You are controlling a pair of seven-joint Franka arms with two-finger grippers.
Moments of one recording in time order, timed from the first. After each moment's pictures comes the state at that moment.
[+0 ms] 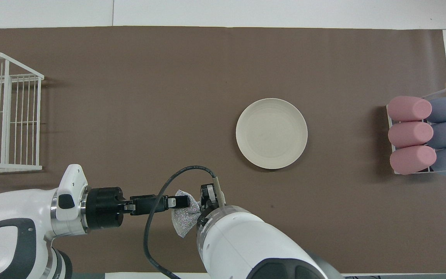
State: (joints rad) left arm -0.32 -0.48 -0.02 -2.56 -1.60 1.93 0.46; right arm 0.45 -0.16 0.33 -1.88 0.19 1.95 2.17
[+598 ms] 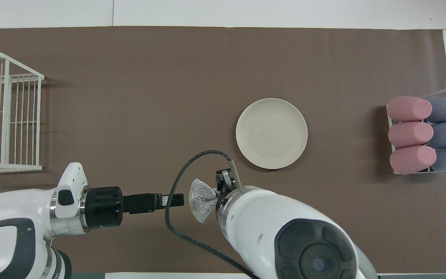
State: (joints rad) left arm -0.32 -0.48 -0.01 -2.56 -1.55 1.93 0.35; right arm 0.32 -0.14 0.32 -1.98 0.19 2.07 1.91
